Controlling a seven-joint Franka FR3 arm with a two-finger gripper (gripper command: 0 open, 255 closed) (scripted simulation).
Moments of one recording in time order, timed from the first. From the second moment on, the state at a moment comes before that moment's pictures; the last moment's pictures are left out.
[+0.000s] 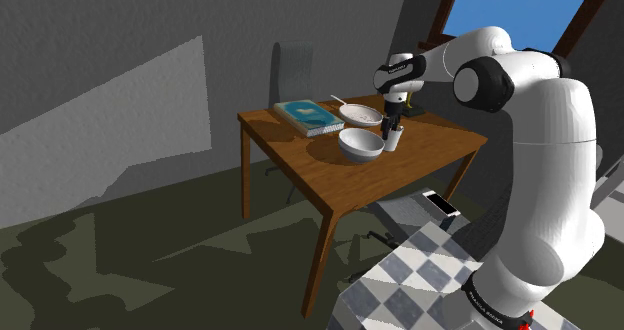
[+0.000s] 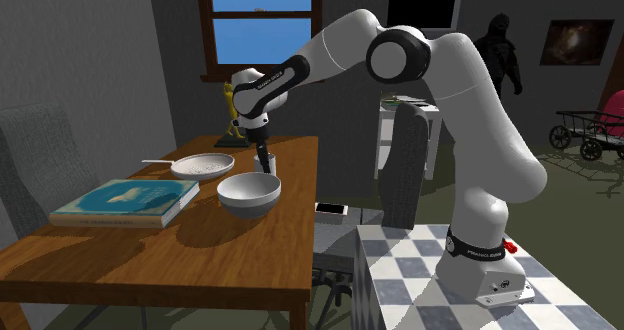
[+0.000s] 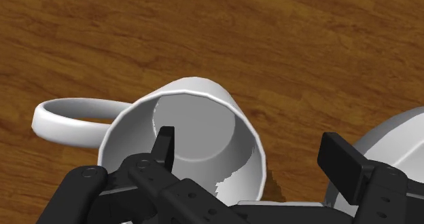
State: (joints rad) arm -0.16 0.52 -0.38 -1.57 0.06 1.95 -0.74
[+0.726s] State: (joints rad) arm -0.16 0.52 -0.38 -1.57 0.06 1.95 -0.74
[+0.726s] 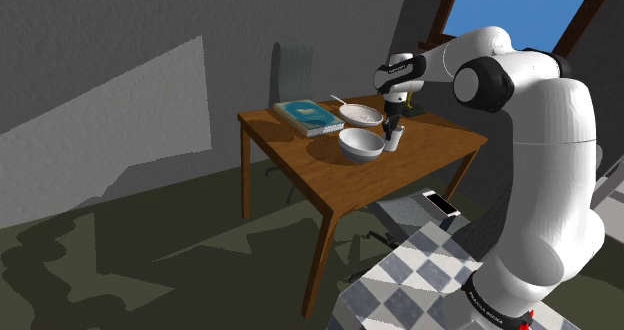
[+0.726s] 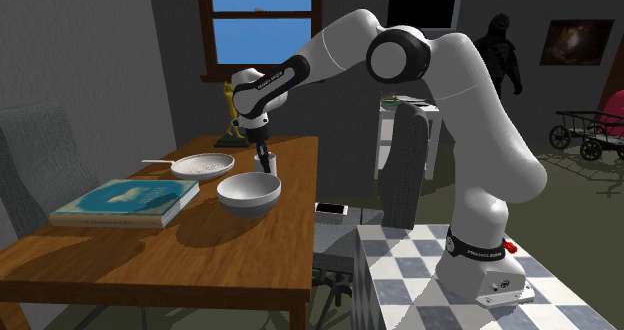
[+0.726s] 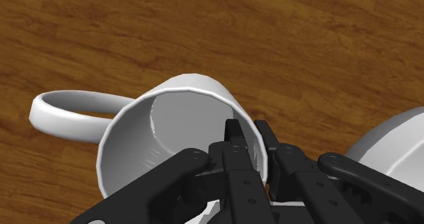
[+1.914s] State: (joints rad) arm -0.16 0.46 -0.39 -1.43 0.04 1.75 -0.75
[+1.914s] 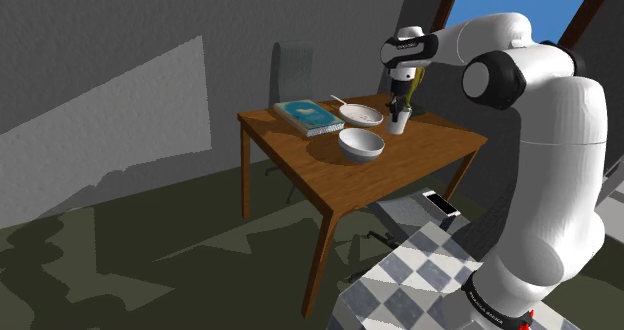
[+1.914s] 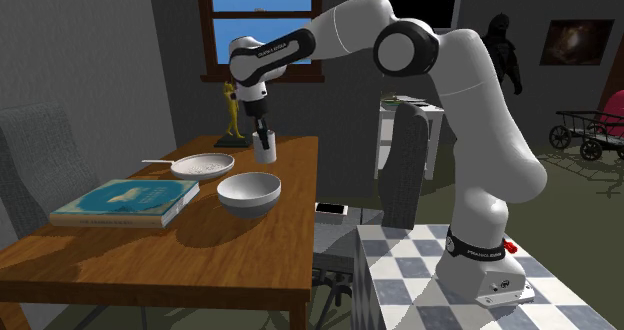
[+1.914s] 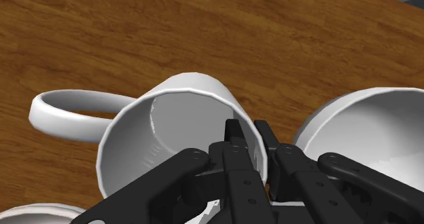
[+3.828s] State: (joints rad) arm 0.06 0.28 -0.32 -1.46 -0.01 1.59 -0.47
